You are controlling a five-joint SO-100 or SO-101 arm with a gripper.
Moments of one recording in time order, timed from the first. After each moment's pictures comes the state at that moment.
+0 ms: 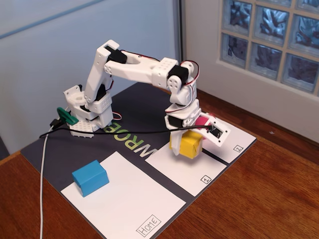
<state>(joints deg) -16.0 62.5 66.7 73.7 96.1</state>
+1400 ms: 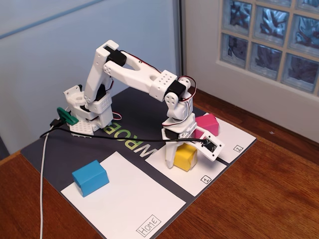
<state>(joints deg) -15.2 62.6 79.9 62.1 96.5</state>
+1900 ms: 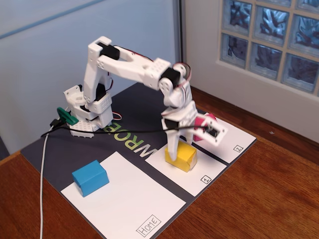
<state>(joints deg) -14.9 75.2 79.9 62.1 96.6</state>
